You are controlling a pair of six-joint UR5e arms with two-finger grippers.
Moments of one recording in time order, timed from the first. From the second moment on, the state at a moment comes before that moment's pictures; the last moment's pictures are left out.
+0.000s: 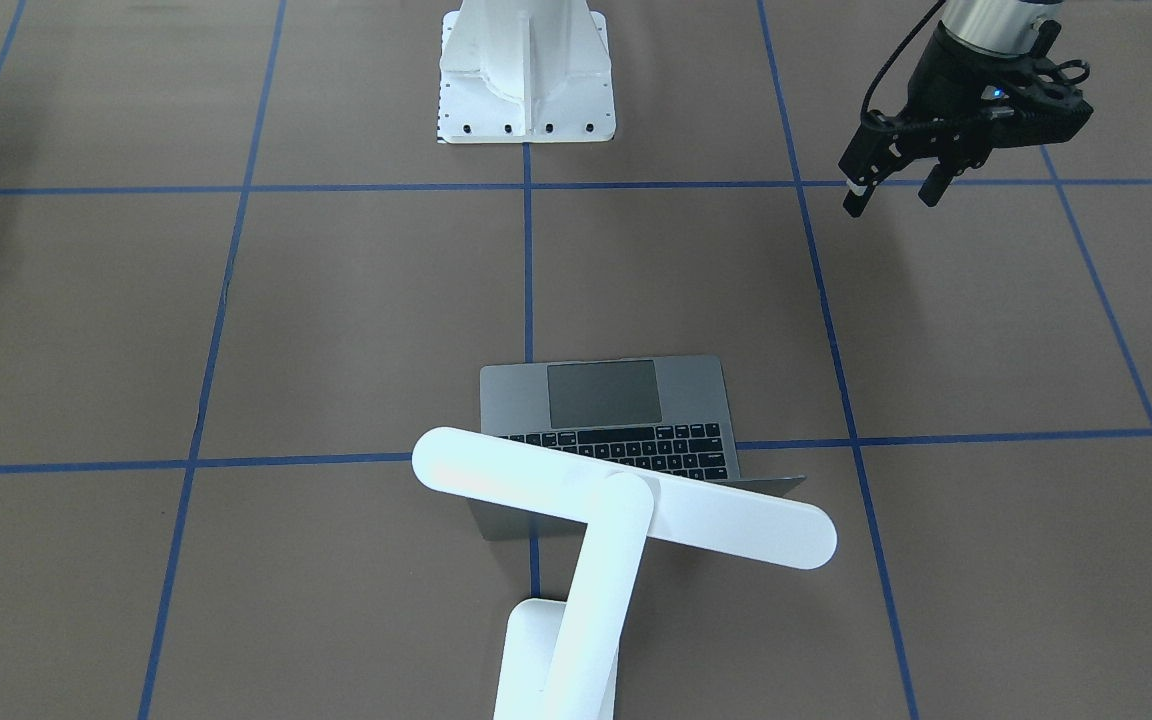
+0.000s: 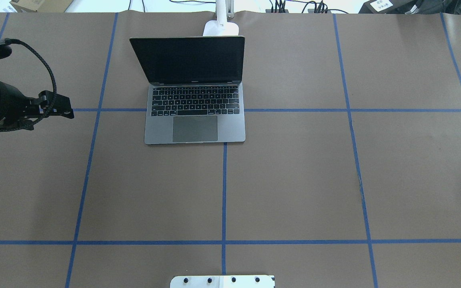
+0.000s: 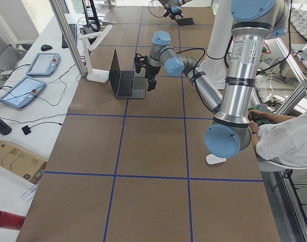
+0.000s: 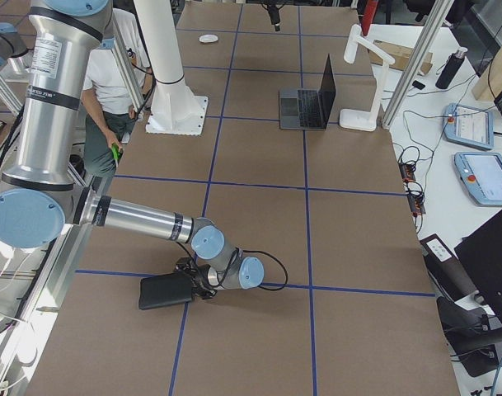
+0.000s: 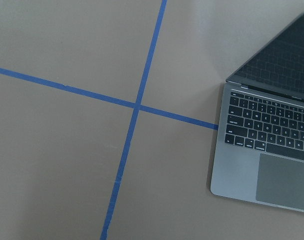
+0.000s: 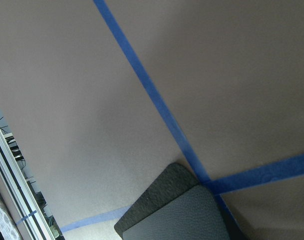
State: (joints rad) left arm -0.86 -1.71 -2.26 -1.59 -1.98 -1.25; right arm 1.17 -1.80 1.49 -2.08 2.52 -1.37
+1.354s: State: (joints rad) left arm -0.86 -1.71 -2.27 -1.59 -1.98 -1.26; right arm 1.16 -1.85 1.50 -2.08 2.61 -1.39
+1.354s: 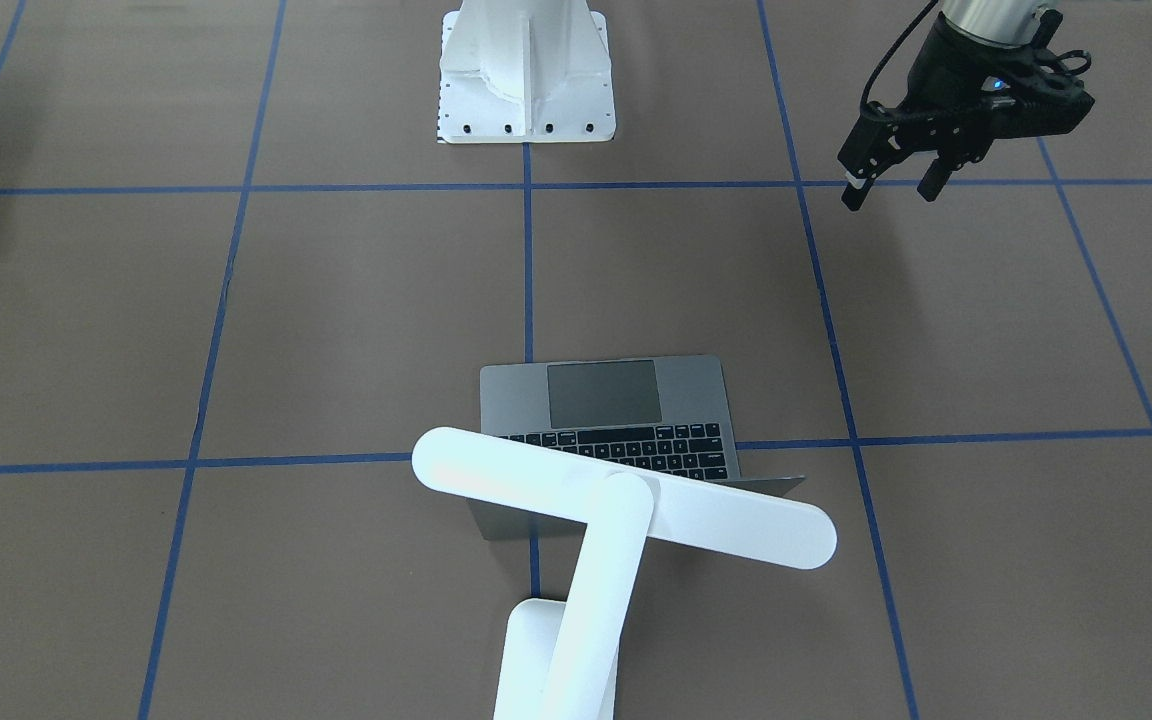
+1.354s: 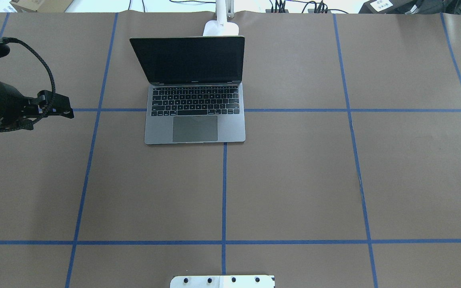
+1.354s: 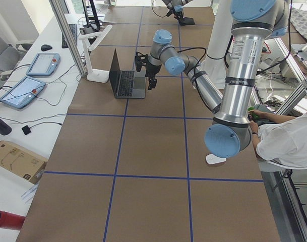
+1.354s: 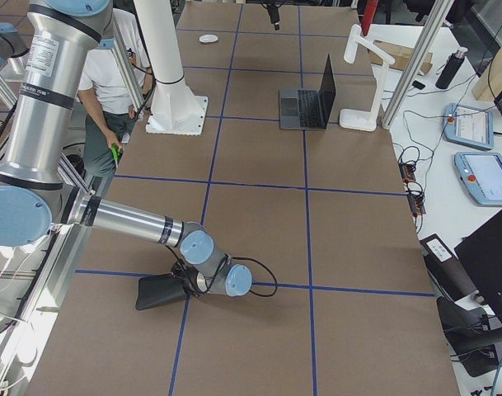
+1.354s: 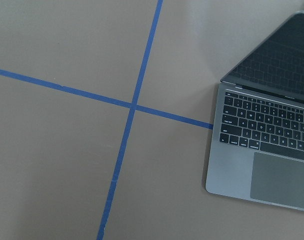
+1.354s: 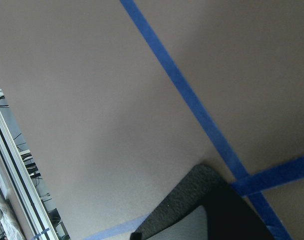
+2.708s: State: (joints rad) left arm -0.86 -1.71 -2.25 -1.59 -1.98 -1.26; right arm 1.40 -1.58 1.73 -2.67 2.55 -1.33
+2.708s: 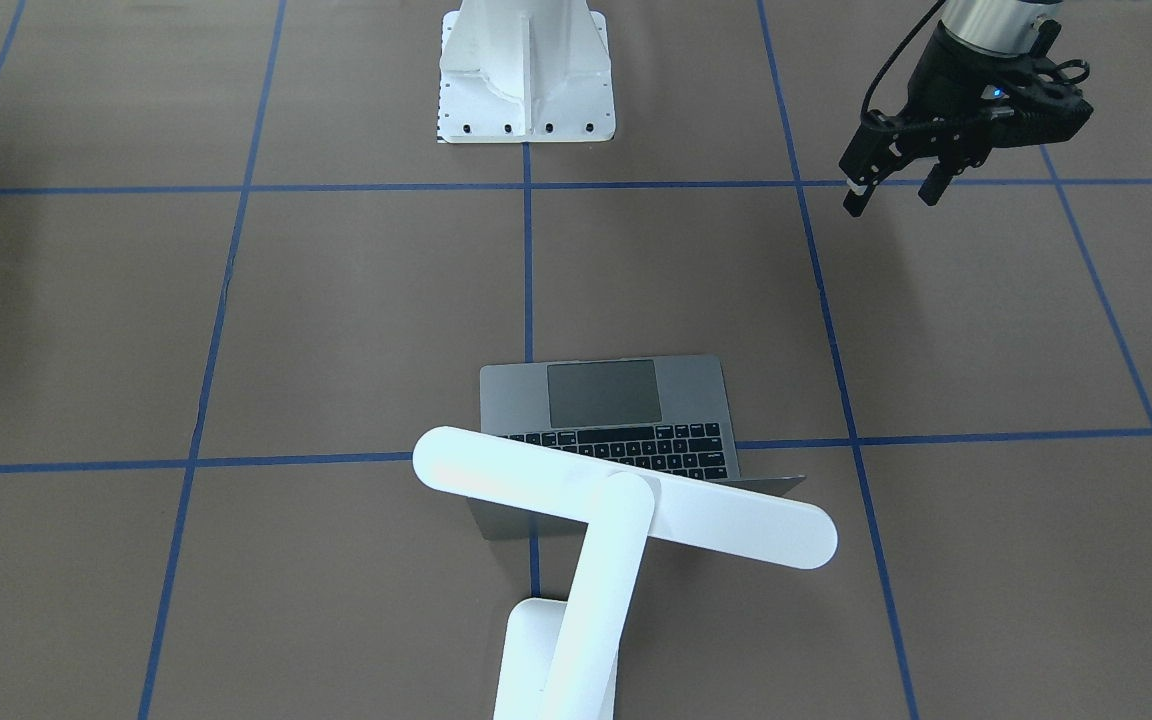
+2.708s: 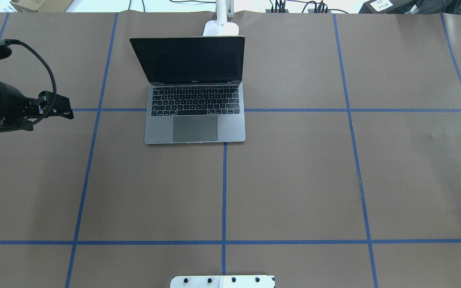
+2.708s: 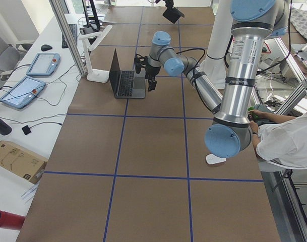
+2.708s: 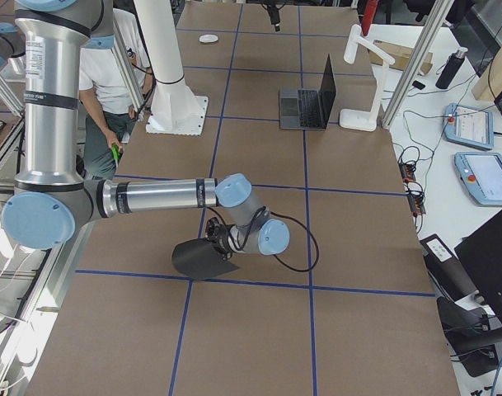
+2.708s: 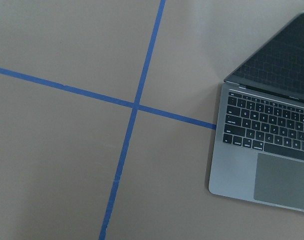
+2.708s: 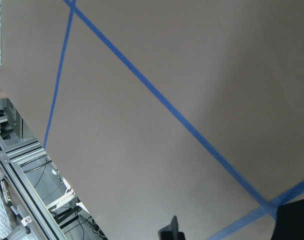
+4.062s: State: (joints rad) left arm -0.86 -1.71 -2.20 -1.59 -1.98 -1.26; right arm 1.12 -1.04 1.29 -1.93 2.91 -0.33
